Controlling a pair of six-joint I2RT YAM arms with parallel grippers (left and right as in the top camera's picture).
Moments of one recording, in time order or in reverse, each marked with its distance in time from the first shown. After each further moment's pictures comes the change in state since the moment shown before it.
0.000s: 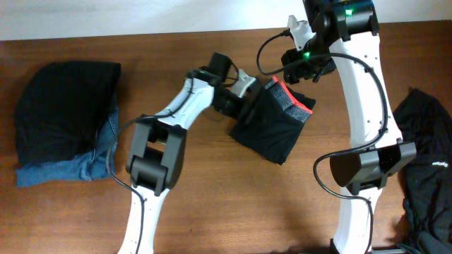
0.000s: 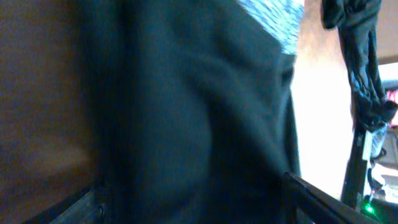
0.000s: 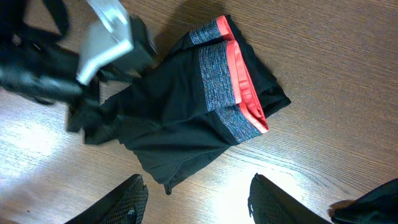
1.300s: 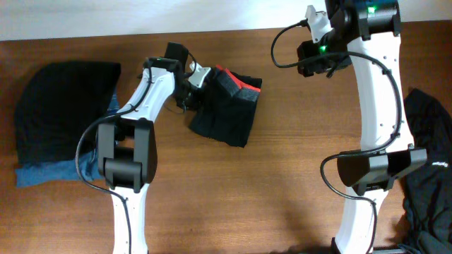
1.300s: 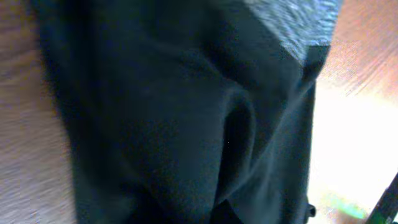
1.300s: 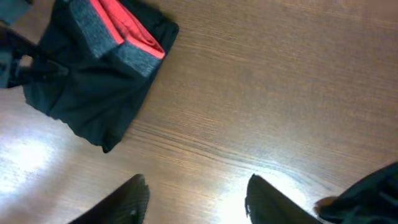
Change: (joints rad) left arm 0.207 -0.065 0.000 -0.193 -0.209 -0.021; right arm -0.063 -0.022 0.046 0.000 -0.008 0.012
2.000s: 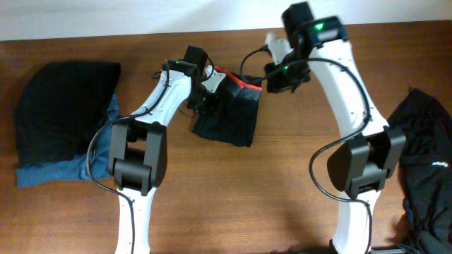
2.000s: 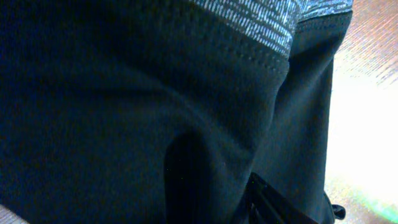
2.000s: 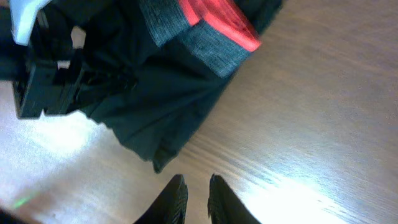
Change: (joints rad) left arm -0.082 0.000 0.000 0.002 -0.123 0.000; right arm 0.117 -0.002 -0.417 0.306 -0.162 0.003
